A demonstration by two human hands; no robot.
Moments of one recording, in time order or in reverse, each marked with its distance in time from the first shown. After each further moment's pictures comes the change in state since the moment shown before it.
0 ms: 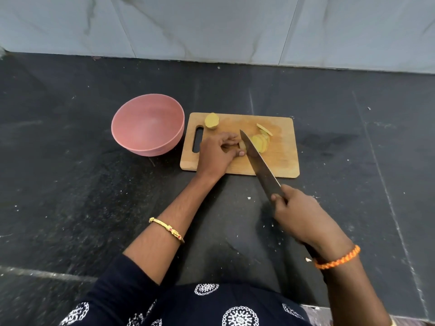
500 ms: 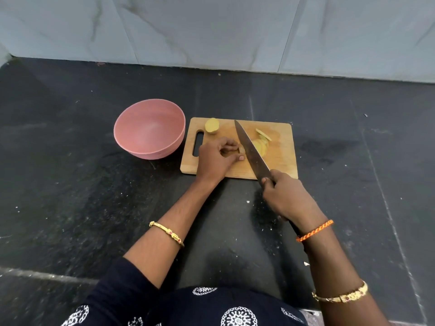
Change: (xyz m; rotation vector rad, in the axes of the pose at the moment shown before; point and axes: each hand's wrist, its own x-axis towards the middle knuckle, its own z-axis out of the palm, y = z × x) left_hand -0.002 -0.001 0.000 -0.011 0.025 -0.014; right_hand 0.030 -0.021 -0.001 -0.004 0.081 -0.039
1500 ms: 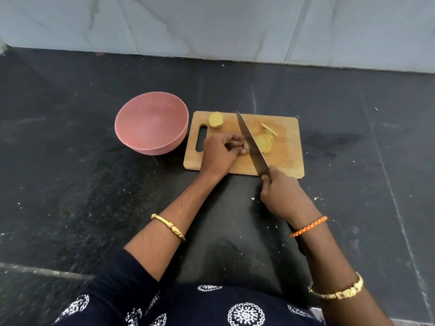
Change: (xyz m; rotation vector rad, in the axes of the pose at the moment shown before) left_hand 0.005 0.003 -0.001 0.009 -0.024 -0.002; right_hand 0.009 -0.003 0.016 -0.037 -0.004 -0.016
